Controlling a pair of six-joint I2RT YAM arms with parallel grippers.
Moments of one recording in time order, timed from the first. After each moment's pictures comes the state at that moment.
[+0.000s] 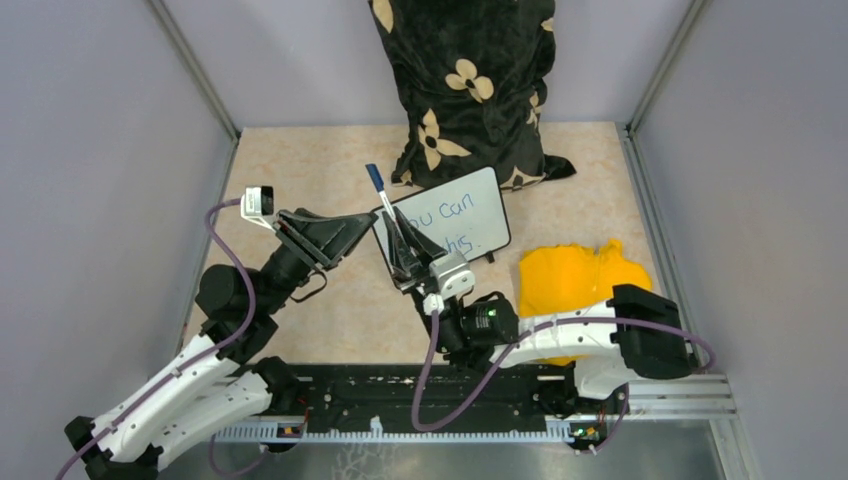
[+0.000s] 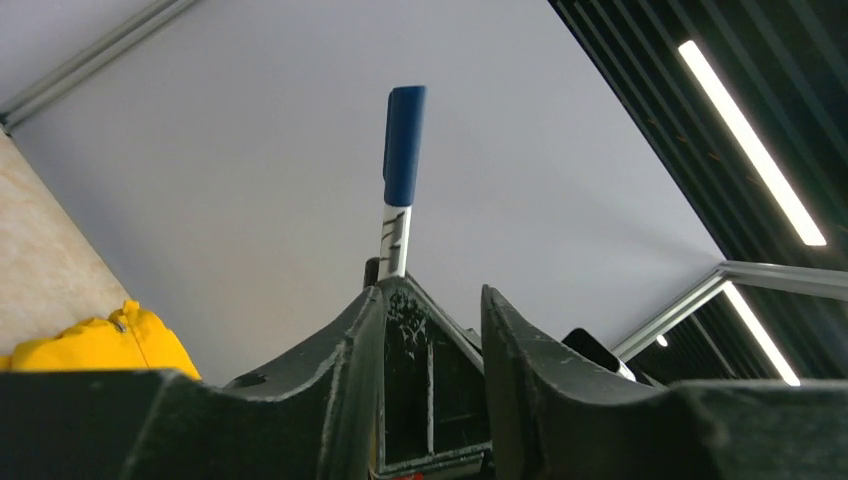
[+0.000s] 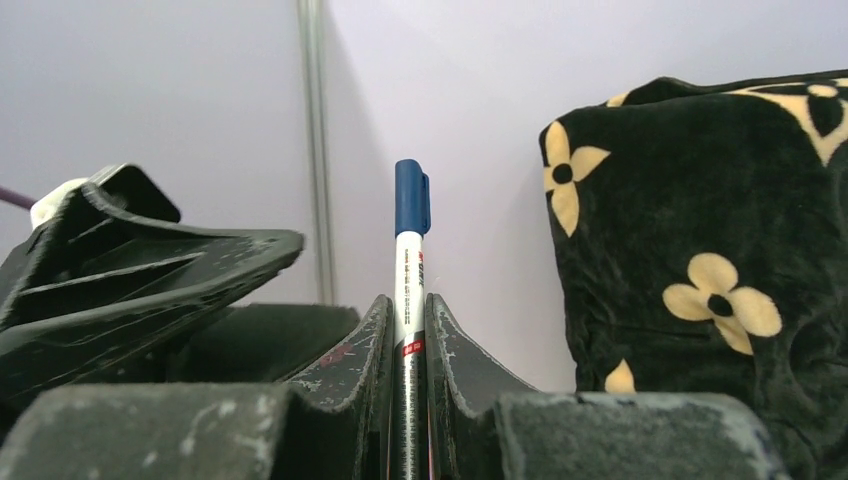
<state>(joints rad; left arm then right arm) -0.79 0.65 0.69 0.48 0.06 -1.20 1.49 1.46 0.92 1.54 0.70 -0.77</state>
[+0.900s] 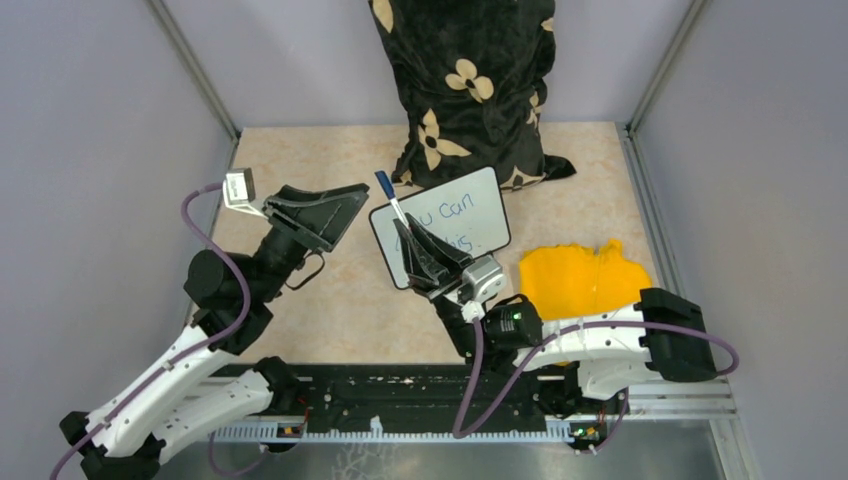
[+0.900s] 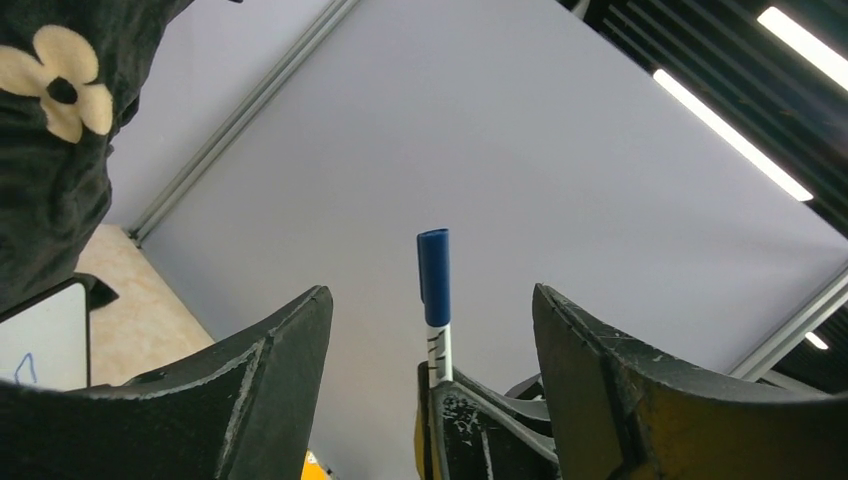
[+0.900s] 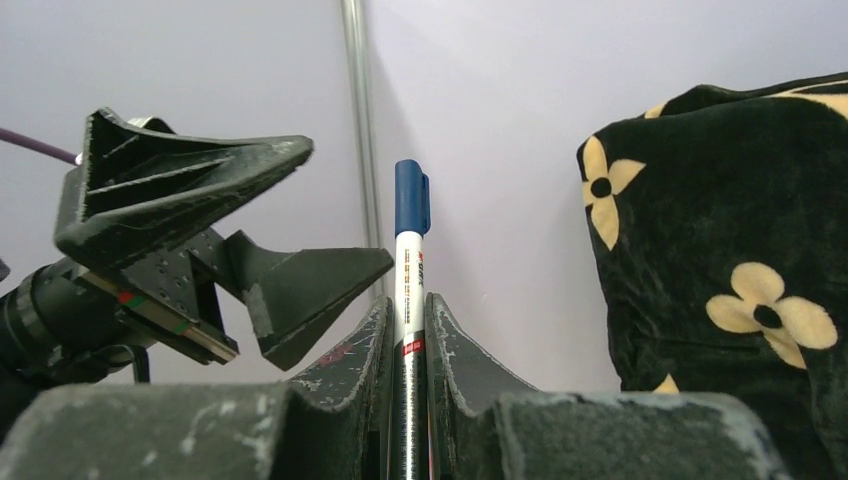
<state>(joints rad) -0.80 0.71 0.84 0.42 -0.02 -0.93 1.50 1.32 0.81 1.52 0.63 -0.64</state>
